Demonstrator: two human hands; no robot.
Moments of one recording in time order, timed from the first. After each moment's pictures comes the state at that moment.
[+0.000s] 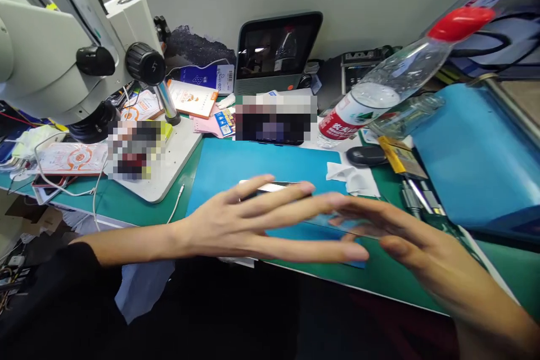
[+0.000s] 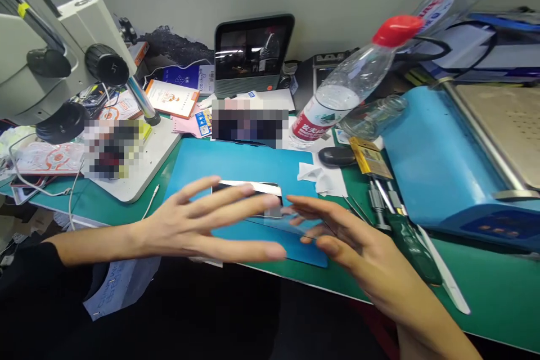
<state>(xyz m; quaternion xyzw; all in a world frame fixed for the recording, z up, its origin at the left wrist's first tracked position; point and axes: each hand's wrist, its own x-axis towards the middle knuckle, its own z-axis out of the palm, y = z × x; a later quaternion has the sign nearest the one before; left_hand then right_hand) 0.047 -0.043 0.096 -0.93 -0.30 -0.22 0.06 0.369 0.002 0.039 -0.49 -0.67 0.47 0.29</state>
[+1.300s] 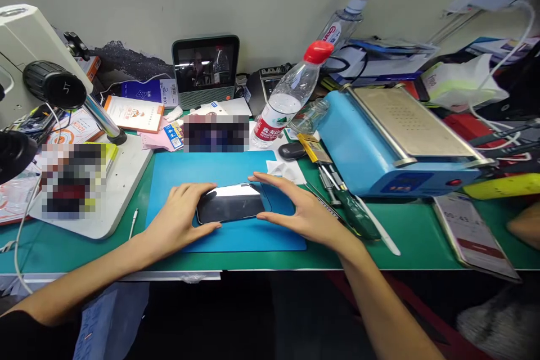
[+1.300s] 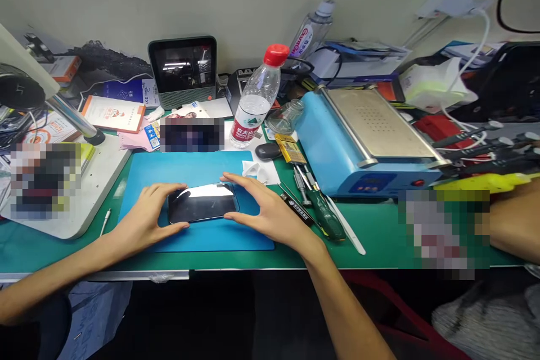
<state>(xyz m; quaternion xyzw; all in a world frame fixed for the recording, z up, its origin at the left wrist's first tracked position) 0.032 -0.005 0.033 -0.82 -0.50 -0.19 -0.22 0.351 0.038 0.022 -0.44 -0.79 0.36 0.23</state>
